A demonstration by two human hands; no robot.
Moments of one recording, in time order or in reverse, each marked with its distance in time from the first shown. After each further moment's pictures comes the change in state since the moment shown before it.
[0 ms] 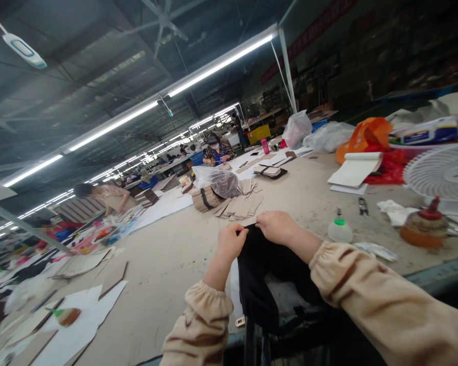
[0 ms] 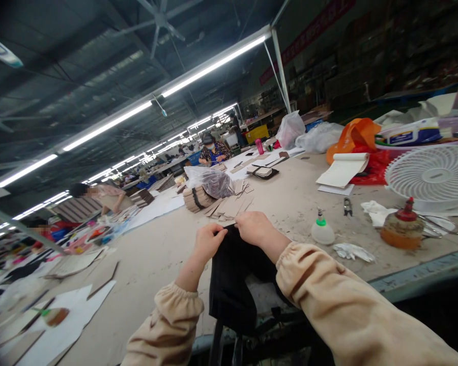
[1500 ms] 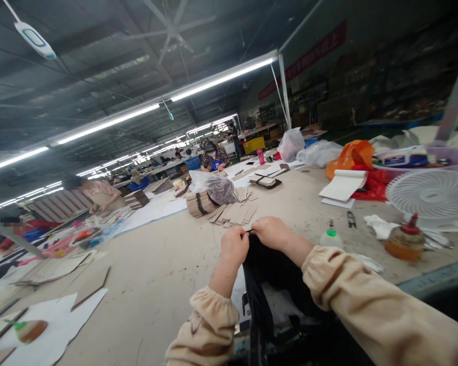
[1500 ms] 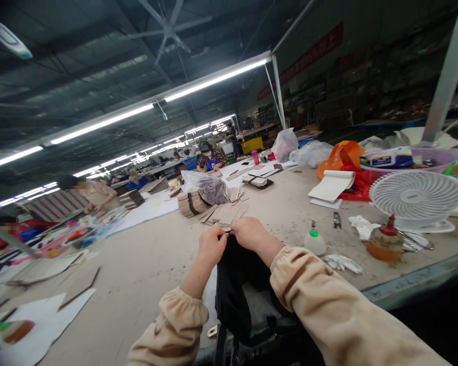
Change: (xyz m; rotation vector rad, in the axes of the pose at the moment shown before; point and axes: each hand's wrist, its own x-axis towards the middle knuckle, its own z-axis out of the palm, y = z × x) left_hand 0.003 0.013 0.010 0.119 0.066 -0.016; right_hand 0.012 0.000 0.007 -0.041 0.045 -0.105
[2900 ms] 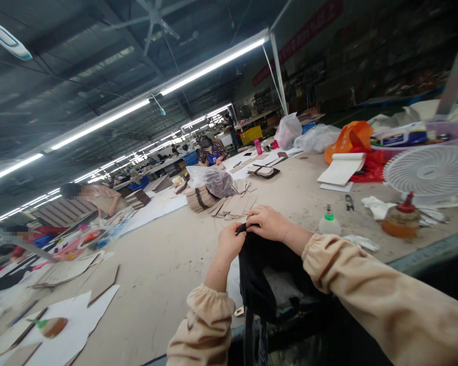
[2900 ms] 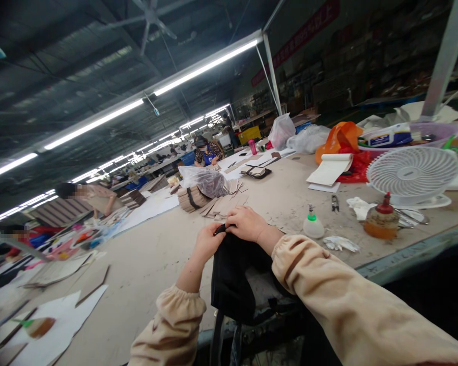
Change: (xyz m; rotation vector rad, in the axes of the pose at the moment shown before) left_hand -0.009 -0.019 -0.003 -0.264 -0.217 -0.057; right_hand -0.008 0.005 0.009 0.268 0.222 -0.229
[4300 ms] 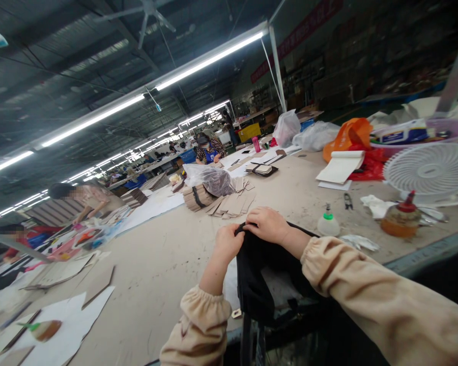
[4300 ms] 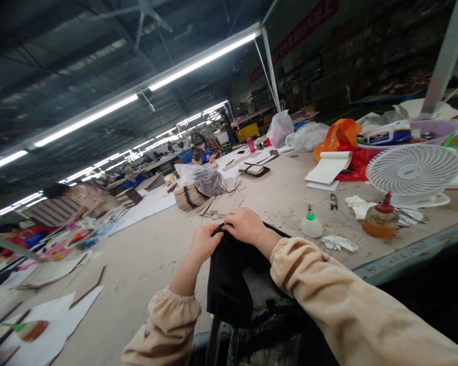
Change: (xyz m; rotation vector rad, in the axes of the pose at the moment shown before) left_hand 0.001 0.013 -0.009 0.178 -0.059 0.055; right_hand 0.000 -0.003 0.006 -0.114 0.016 0.103
